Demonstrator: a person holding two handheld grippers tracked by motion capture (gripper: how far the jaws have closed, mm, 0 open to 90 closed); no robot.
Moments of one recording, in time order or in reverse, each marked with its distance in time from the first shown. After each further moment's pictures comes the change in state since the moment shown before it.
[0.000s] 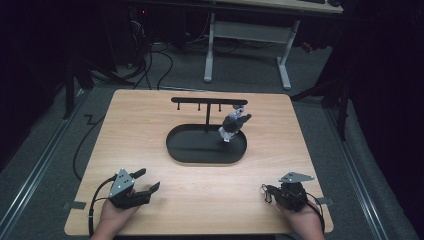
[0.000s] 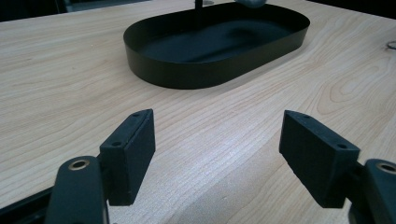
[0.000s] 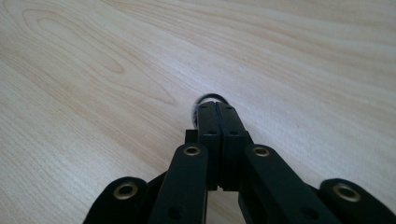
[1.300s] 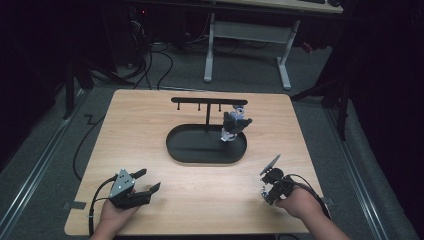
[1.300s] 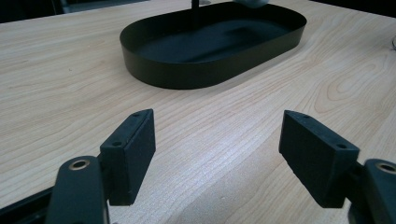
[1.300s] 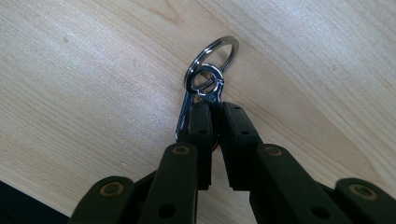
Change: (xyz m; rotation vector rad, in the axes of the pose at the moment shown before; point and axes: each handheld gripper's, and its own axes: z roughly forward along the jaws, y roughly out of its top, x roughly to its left) left arm -0.001 0.000 0.000 0.001 -0.009 0.010; right arm 0.014 0.057 0.029 0.676 -0.045 -0.084
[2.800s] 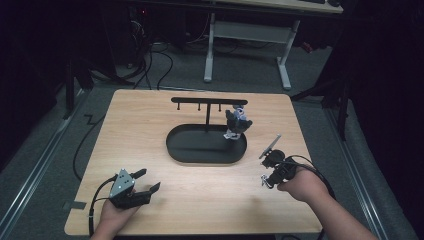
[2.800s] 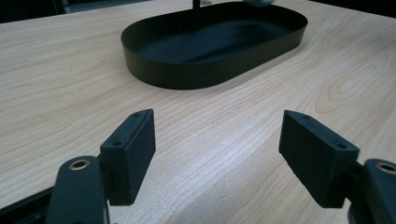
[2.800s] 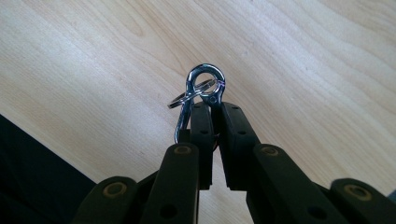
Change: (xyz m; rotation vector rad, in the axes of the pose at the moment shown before) left arm 0.000 0.000 0.000 0.001 0.004 0.001; right arm 0.002 0.025 -0.072 -0.056 -0.022 -0.109
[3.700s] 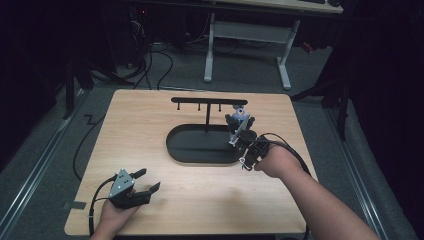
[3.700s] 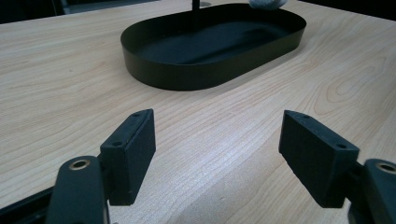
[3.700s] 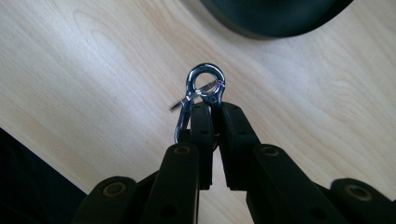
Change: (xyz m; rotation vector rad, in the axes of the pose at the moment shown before) left arm 0.000 0.000 0.000 -0.011 -0.004 -0.006; right arm 0.023 0.083 -0.026 0.012 -0.030 -0.104
